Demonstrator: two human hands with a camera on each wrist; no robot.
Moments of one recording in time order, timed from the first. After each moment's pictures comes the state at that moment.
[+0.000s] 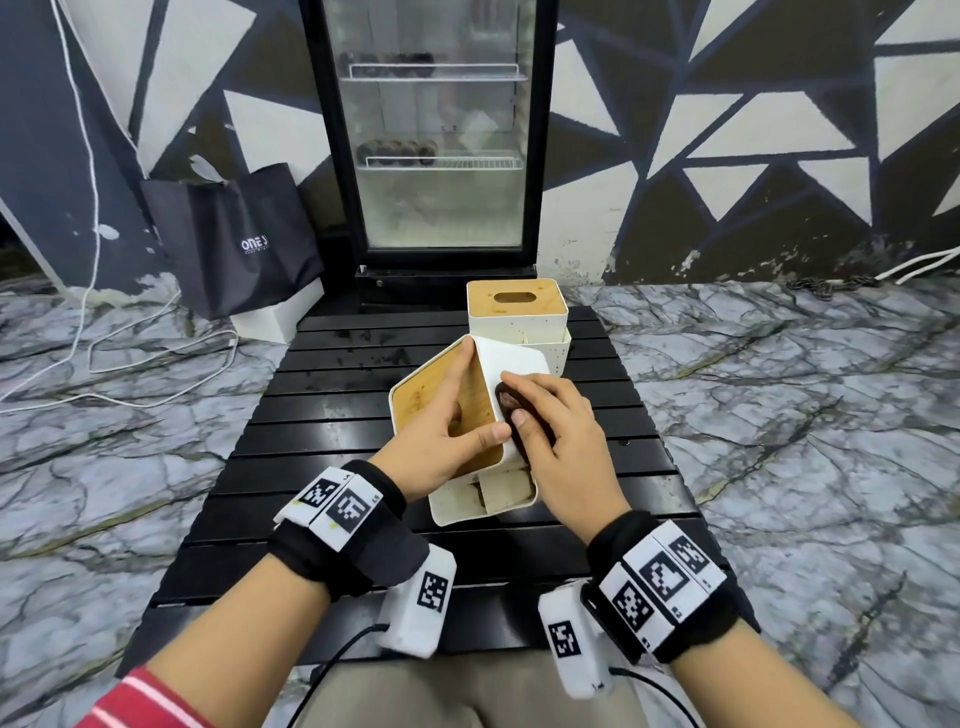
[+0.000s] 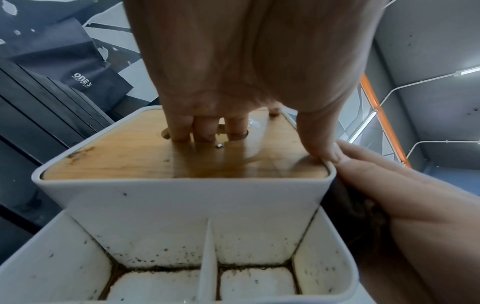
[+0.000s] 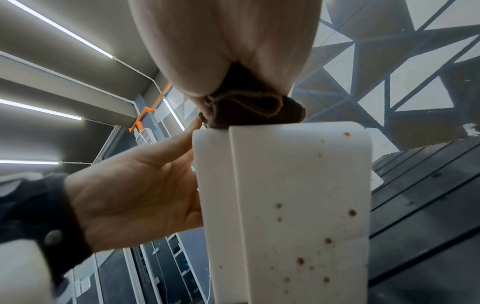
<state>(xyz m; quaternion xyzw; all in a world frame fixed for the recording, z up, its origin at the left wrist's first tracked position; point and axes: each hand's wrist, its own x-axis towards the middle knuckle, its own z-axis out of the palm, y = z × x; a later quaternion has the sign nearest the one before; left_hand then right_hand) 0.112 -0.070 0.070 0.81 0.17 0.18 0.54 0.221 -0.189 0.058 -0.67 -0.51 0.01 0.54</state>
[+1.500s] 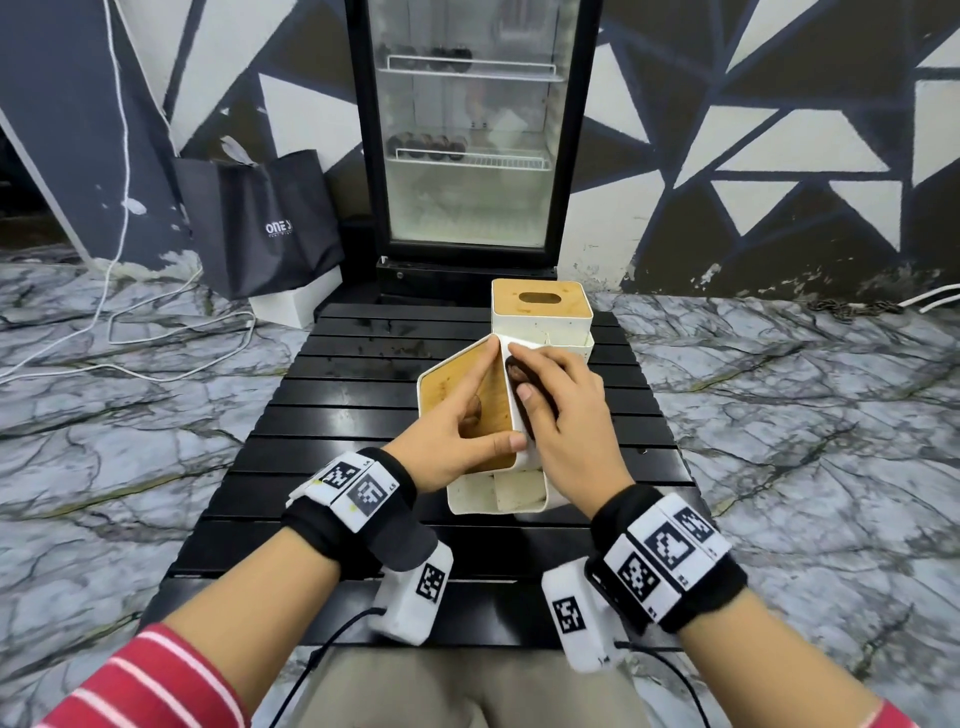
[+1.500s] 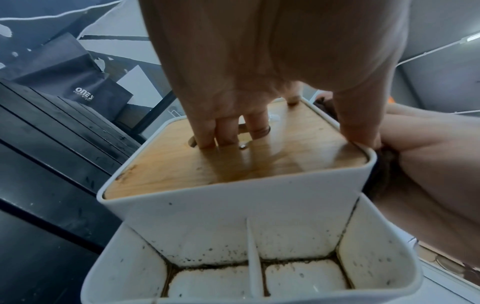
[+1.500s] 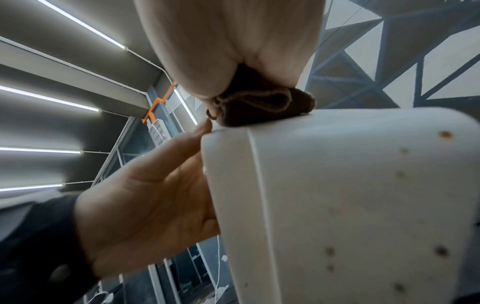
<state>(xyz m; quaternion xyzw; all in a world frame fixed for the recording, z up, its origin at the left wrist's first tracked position) 0.099 -0.068 0.072 0.79 0.15 0.18 0.56 0.213 -0.169 0.080 -0.69 -0.53 -0.01 0.50</state>
